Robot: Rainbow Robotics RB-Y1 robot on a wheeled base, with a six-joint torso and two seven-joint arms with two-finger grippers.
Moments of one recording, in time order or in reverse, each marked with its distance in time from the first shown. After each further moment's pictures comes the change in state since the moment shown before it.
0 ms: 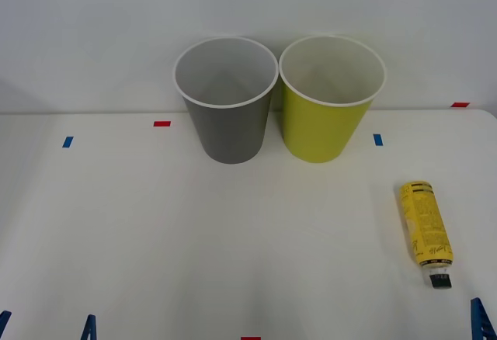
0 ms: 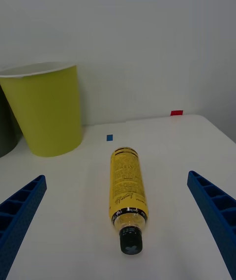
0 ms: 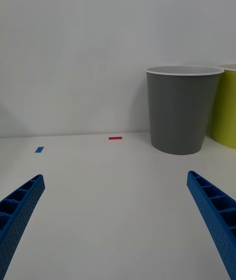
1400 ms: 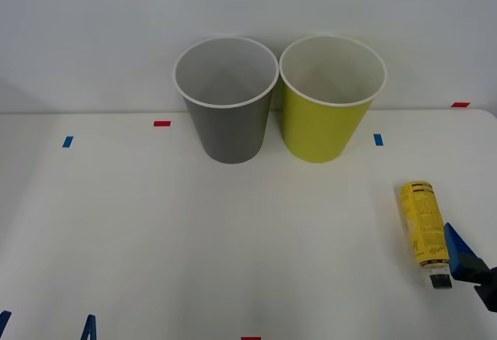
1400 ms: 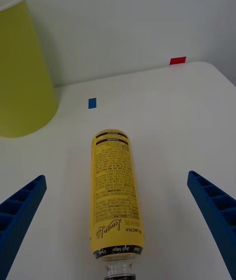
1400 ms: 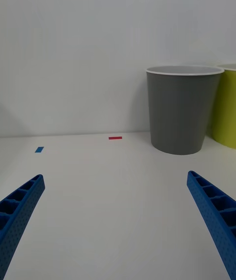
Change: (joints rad) right arm -0.330 -0.030 -0.213 -0.277 -0.067 0.994 -0.135; left arm 0.000 0.000 0.000 0.000 0.000 0.000 0.000
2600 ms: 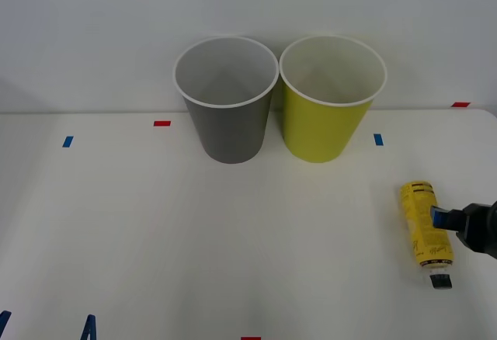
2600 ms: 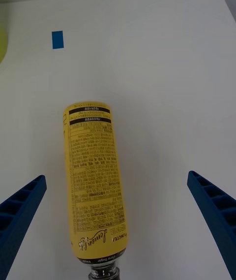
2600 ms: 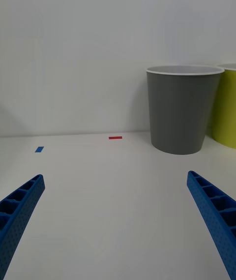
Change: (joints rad) right arm -0.571 -0.105 -0.053 -0.052 -0.008 1.095 -0.085; left arm 0.000 0.000 0.000 0.000 0.000 0.000 0.000
